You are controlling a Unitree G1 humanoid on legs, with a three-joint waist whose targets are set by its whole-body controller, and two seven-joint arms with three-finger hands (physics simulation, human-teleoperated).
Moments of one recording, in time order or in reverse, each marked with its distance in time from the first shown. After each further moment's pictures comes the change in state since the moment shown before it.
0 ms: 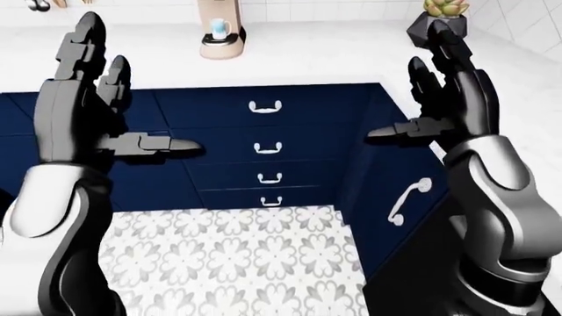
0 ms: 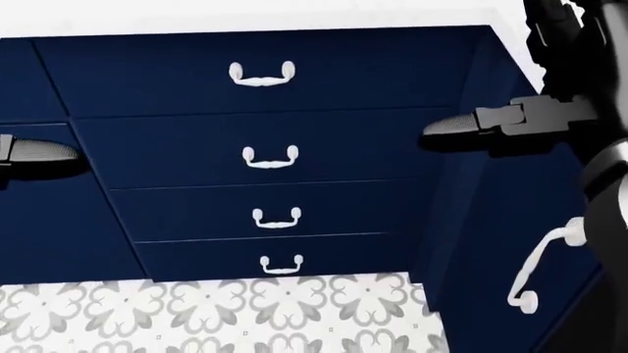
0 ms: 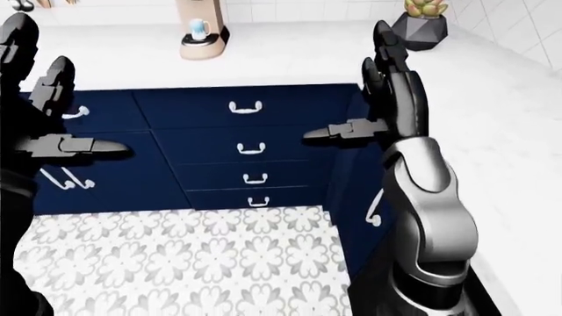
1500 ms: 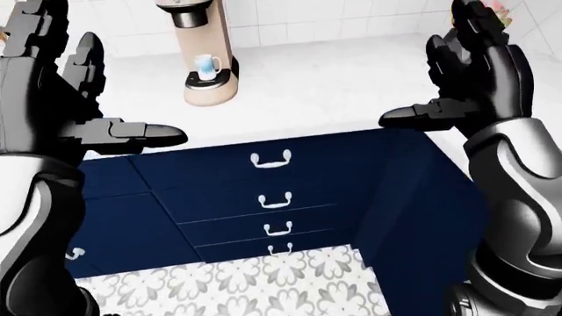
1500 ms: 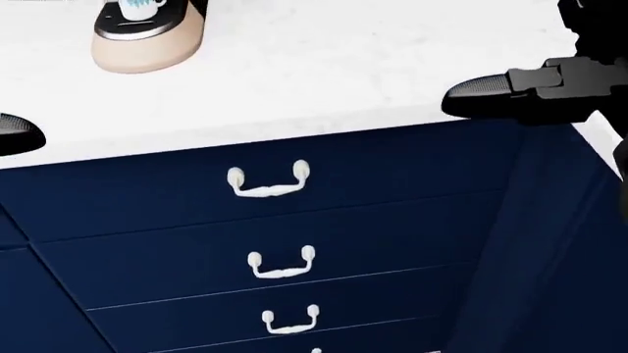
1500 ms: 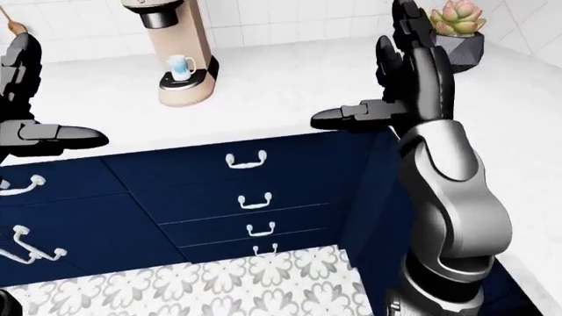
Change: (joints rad) left arm -0.040 0.120 0.059 -0.016 -0.180 0.034 0.108; right arm -0.084 -0.060 -0.050 -0.031 0.083 0.091 -0.047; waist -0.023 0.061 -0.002
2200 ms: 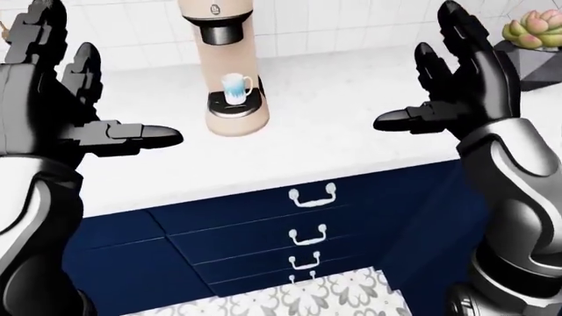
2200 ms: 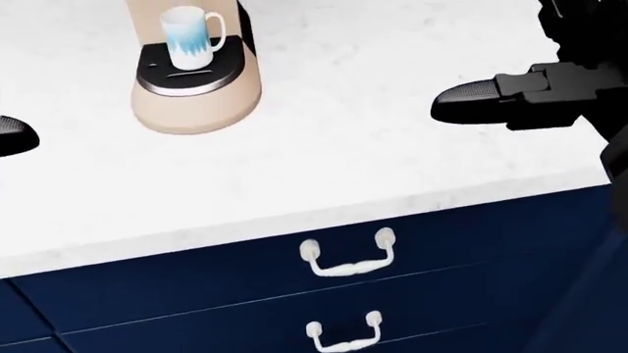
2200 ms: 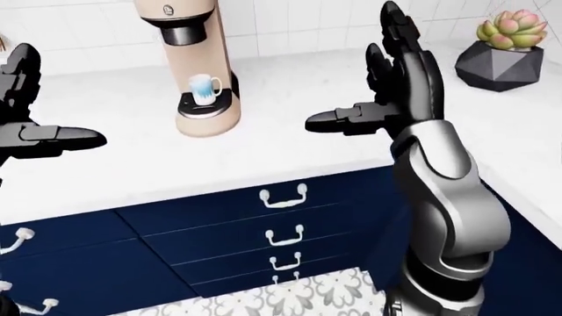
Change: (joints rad) left arm 0.014 0.009 0.011 0.018 -0.005 0.020 0.017; right arm -0.002 -0.013 0.018 0.011 0.071 0.031 -0.033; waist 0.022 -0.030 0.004
